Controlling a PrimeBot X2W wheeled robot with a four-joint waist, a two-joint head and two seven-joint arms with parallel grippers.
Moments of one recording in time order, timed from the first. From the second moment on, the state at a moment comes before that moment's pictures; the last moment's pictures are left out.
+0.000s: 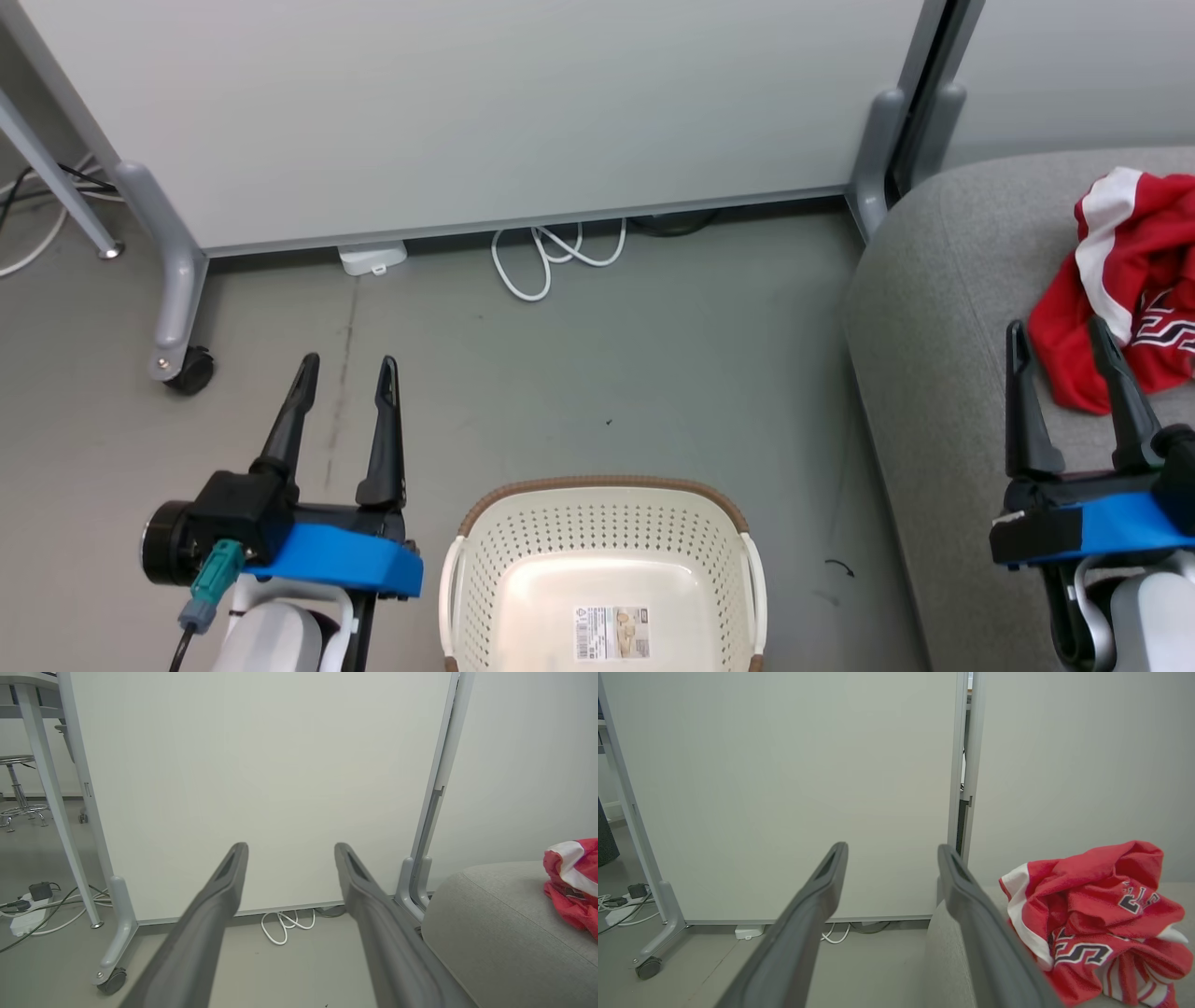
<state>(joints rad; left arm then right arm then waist) -0.18 0.18 -0.24 0.21 -0.30 0.00 -0.26 -0.19 -0.10 -0.14 0.16 0.10 0.13 -0.26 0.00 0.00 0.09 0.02</state>
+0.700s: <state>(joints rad) -0.11 0.11 -0.14 0.24 -0.21 -0.07 -0.26 -0.11 -0.07 -0.15 0.16 0.11 0.13 -0.26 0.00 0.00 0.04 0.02</state>
